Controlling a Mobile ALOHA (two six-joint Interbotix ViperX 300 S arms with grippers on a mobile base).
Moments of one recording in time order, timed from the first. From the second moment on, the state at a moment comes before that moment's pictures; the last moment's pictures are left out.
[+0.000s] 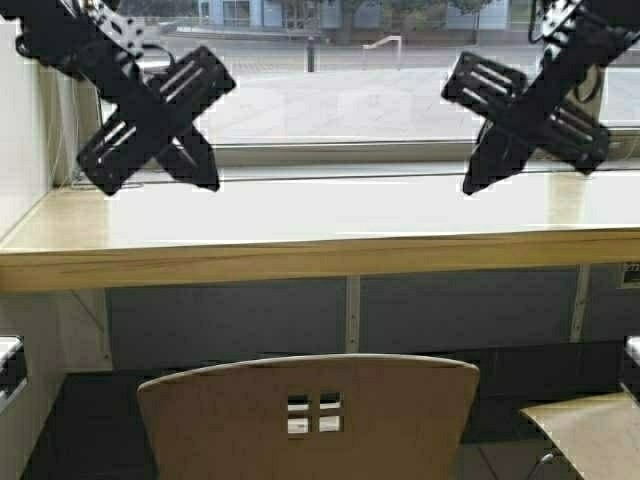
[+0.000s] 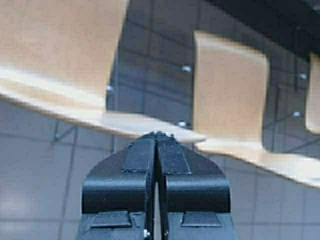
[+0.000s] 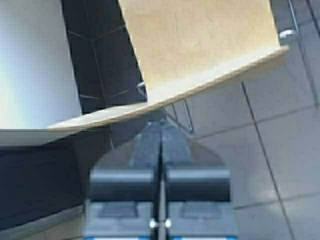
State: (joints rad) left arm -0.60 -0.13 1.02 -0.54 -0.17 -0.52; right arm 0.44 -0.17 0.99 0.59 0.07 0.12
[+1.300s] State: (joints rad) left arm -0.71 0.68 0.69 -0.99 -0.47 -0.97; right arm 0.59 0.67 0.55 1.52 -0.12 0.12
